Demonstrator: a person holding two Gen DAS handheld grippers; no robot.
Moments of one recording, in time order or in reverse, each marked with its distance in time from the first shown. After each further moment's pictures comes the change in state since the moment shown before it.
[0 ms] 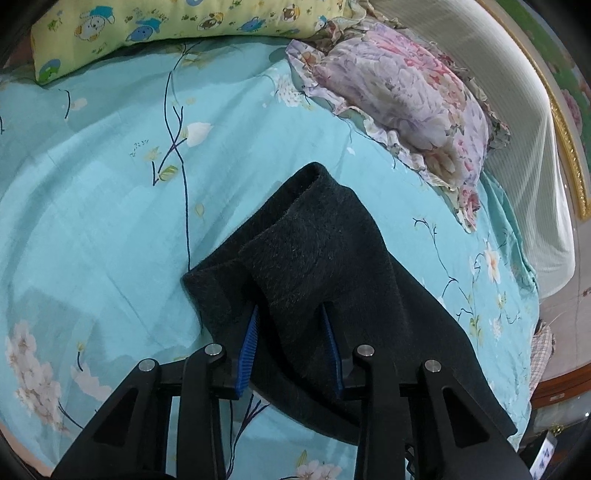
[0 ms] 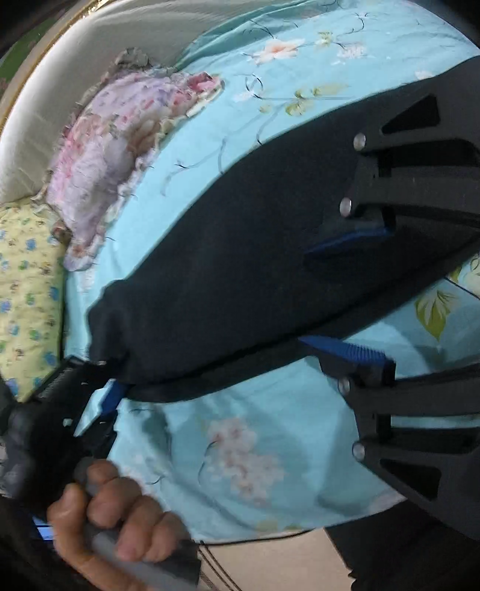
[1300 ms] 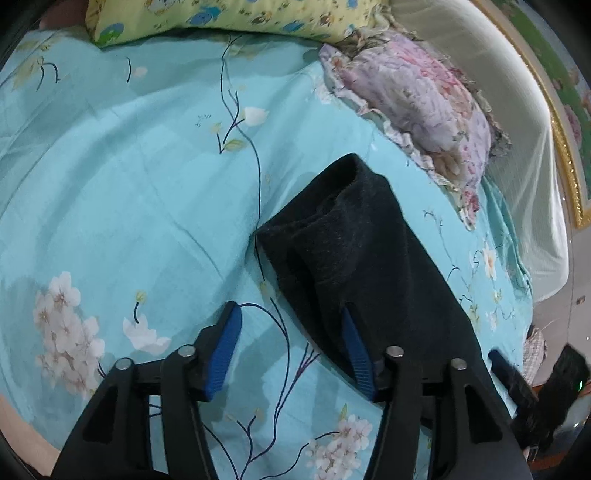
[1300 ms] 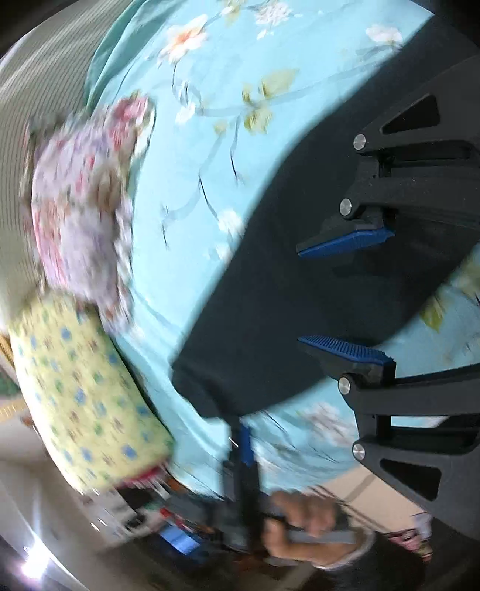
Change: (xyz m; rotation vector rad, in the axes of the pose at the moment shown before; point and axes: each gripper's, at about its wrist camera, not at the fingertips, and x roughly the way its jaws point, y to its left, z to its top) left arm -0.028 0.039 -0.024 -0.055 0.021 -0.013; right arm -0.031 -0.099 0.007 0.470 -0.105 0.226
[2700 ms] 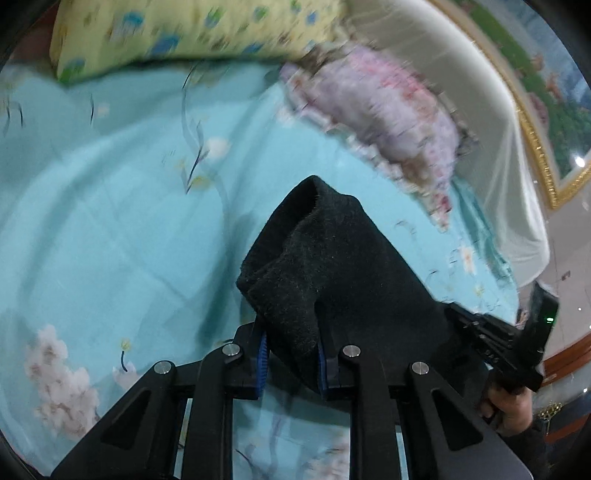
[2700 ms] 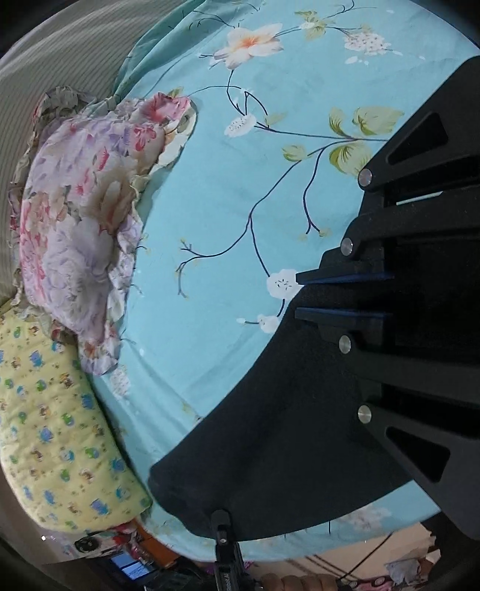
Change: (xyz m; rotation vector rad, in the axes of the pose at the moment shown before) left arm 0.009 -0.011 0.013 0.103 -0.072 -0.080; right arm 0.074 -0.027 0.037 -0.193 0.079 -0.179
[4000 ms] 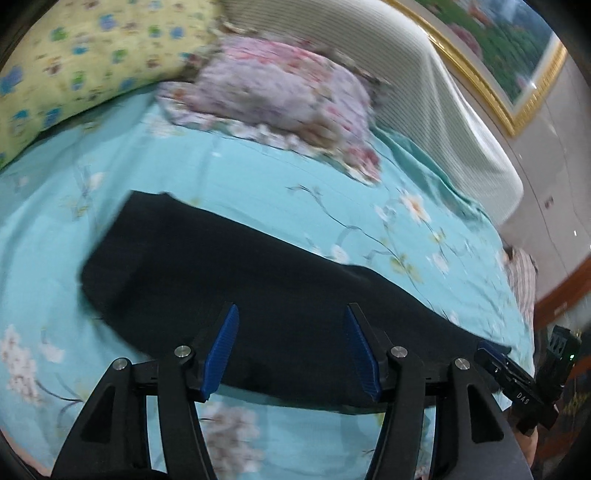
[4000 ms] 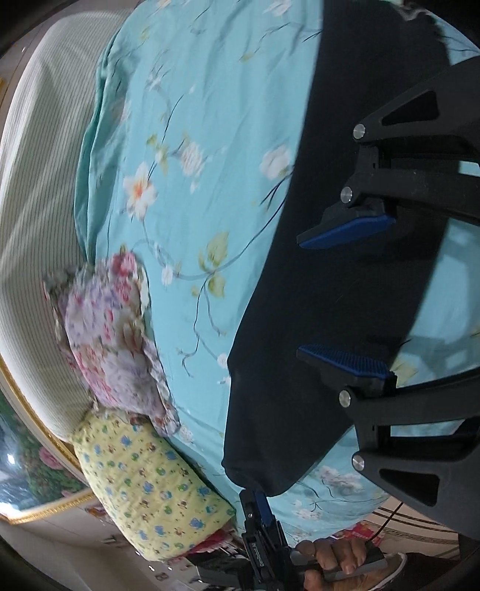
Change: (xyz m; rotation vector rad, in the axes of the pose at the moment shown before) left arm -0.027 -0.139 -0.049 0.279 0.015 -0.066; right arm -0.143 -0.038 -0.144 0.463 -0.186 -0.106
